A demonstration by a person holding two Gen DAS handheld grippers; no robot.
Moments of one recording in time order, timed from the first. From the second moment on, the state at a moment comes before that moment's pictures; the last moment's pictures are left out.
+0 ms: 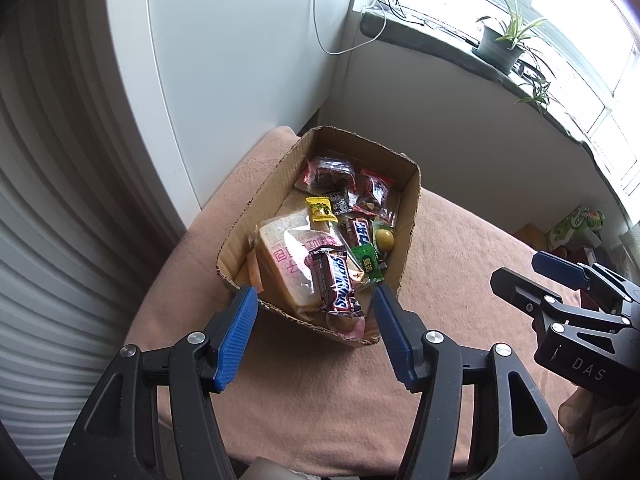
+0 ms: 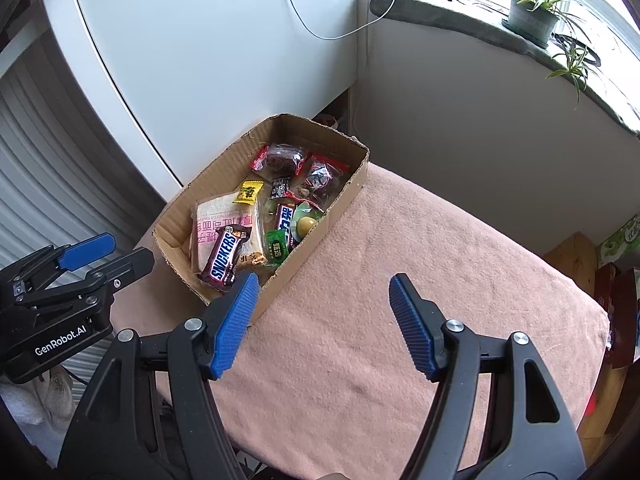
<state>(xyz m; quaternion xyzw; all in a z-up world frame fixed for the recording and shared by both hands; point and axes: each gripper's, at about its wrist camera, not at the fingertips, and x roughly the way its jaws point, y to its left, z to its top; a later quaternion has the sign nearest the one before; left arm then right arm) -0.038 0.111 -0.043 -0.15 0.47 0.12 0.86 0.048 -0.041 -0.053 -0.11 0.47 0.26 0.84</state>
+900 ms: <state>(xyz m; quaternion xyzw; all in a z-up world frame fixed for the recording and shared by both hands) -0.042 0.105 -0.034 -0.15 0.46 0.13 0.86 0.043 -0.044 -0.045 -0.10 0.47 0.26 0.84</state>
